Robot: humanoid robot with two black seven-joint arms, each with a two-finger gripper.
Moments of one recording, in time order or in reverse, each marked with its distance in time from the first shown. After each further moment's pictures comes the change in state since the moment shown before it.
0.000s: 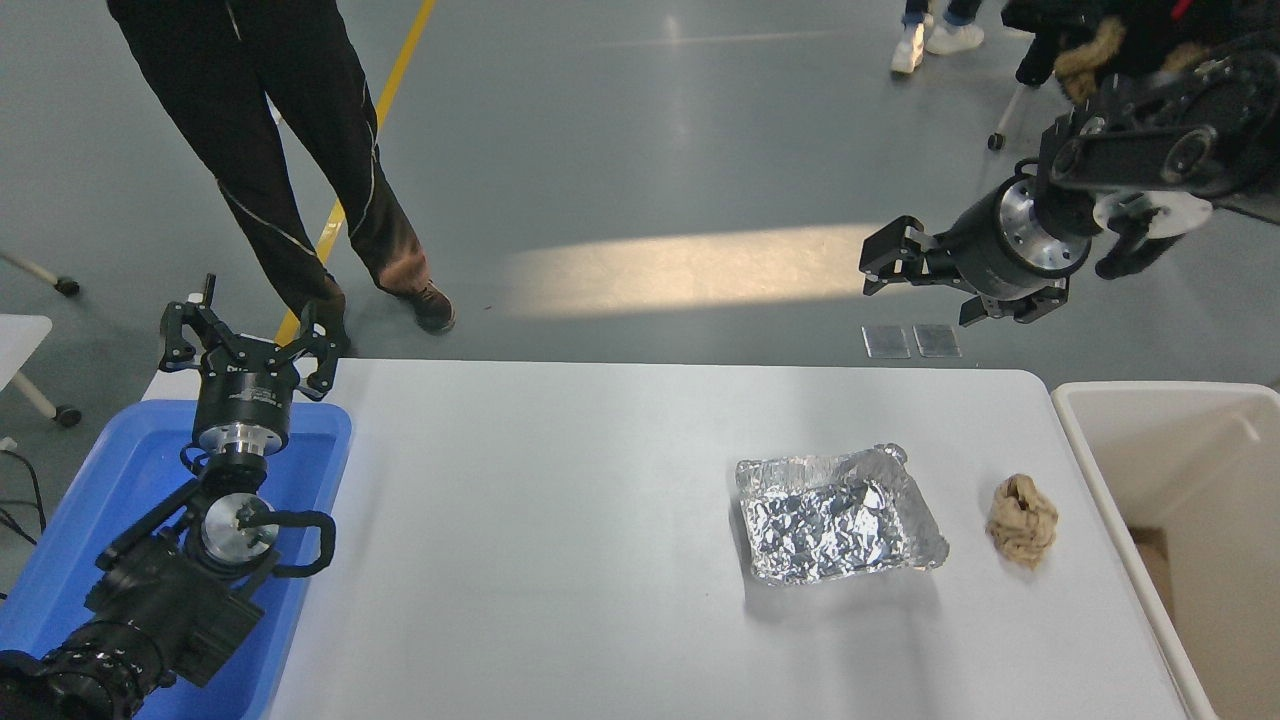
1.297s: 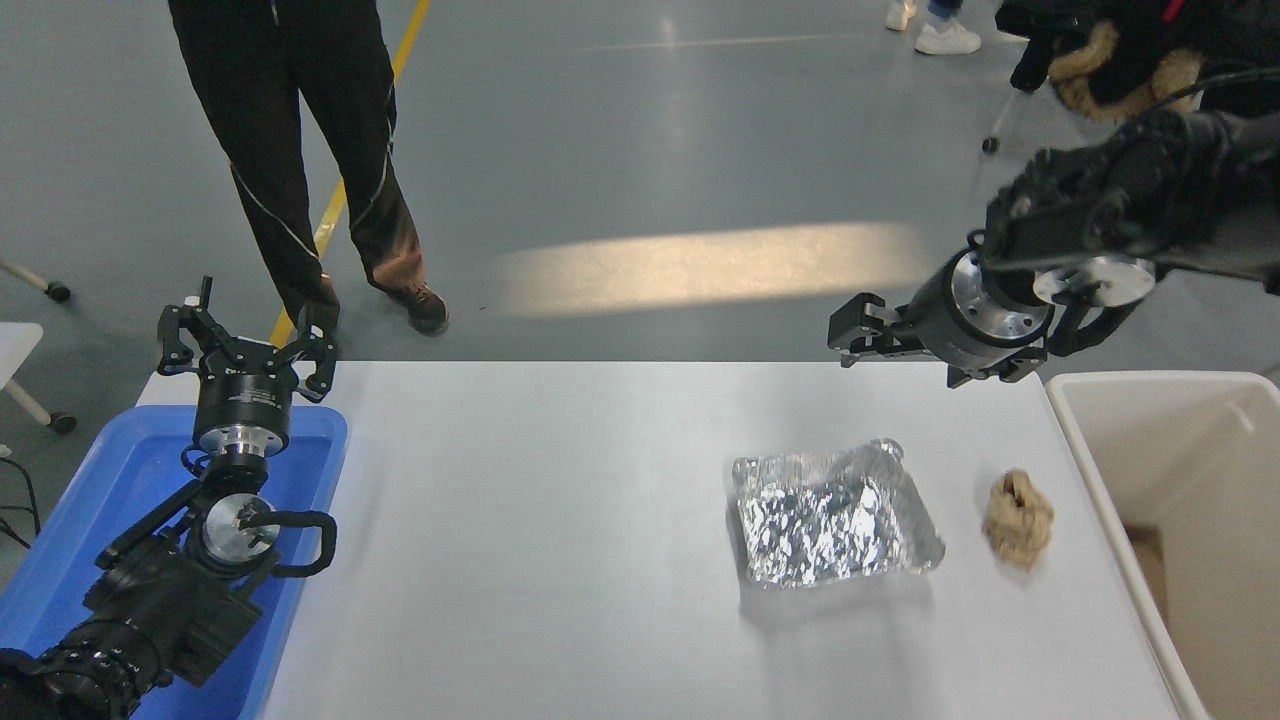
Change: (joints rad) left arm 0.000 0.000 -0.001 0.000 -0.001 0.001 -0.001; right arm -0.295 0.076 -0.061 0.103 0.070 -0.389 0.000
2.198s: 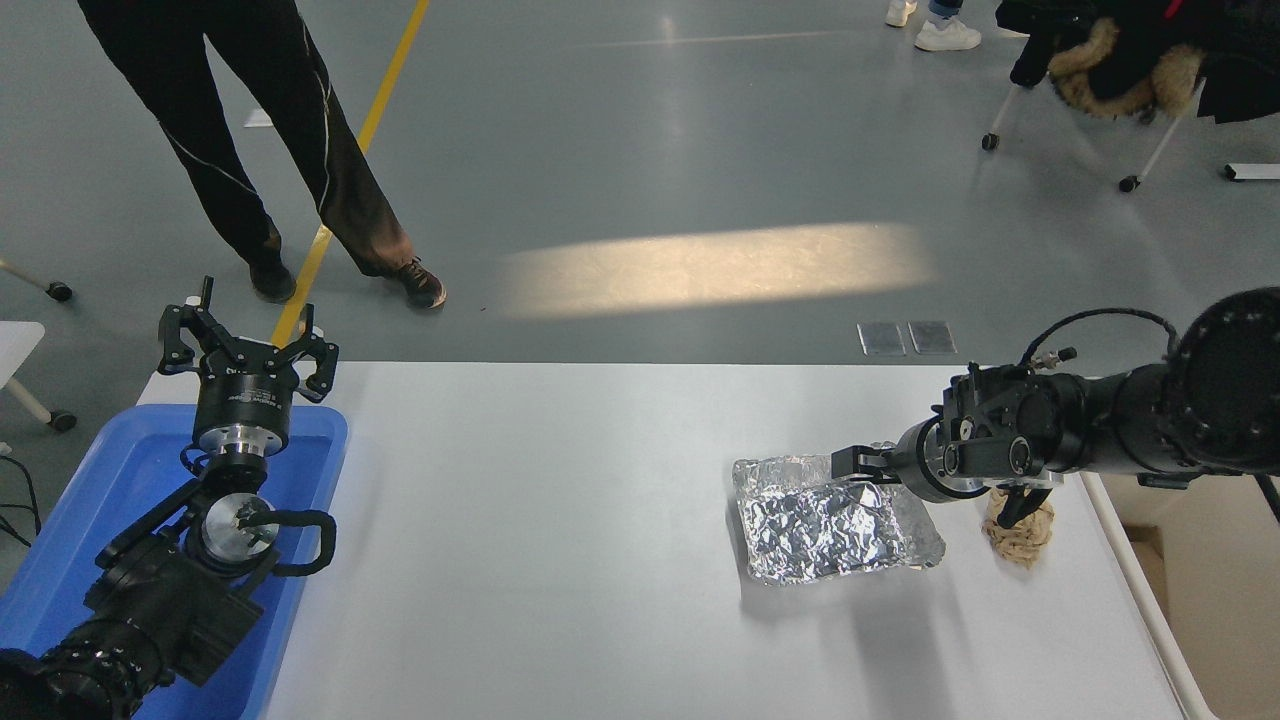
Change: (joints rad) left arm 0.000 0.000 0.000 0.000 0.001 0.000 0.000; right arm -0.549 -0.049 0.180 -0.365 -0.428 -0.160 0.005
